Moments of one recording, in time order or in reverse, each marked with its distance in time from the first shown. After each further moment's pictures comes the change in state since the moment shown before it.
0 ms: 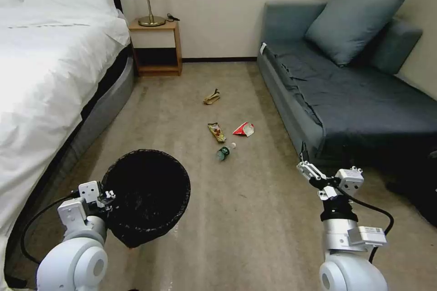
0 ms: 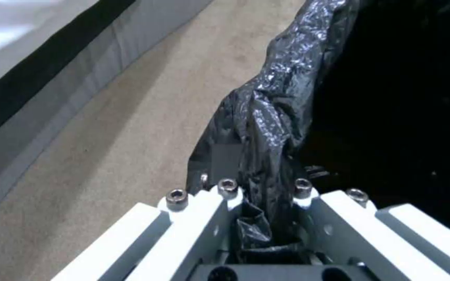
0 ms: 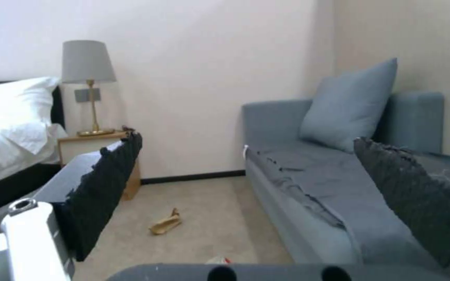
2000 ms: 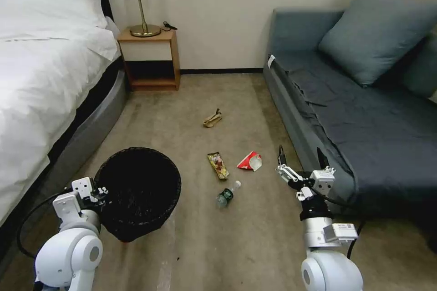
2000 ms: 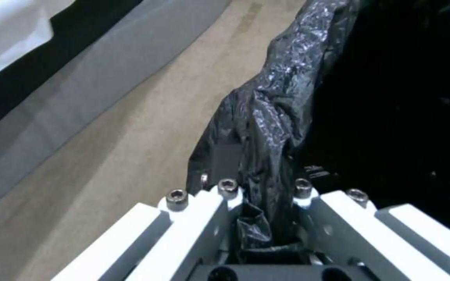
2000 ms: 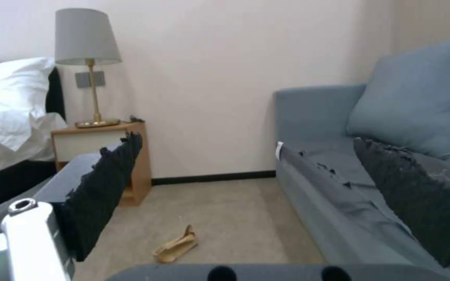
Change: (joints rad) left arm -0.065 0.007 -0.049 0.082 -0.021 0.000 0.002; right arm 0.035 0.037 -0.076 -0.072 -0.062 0.007 -0.040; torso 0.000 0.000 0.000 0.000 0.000
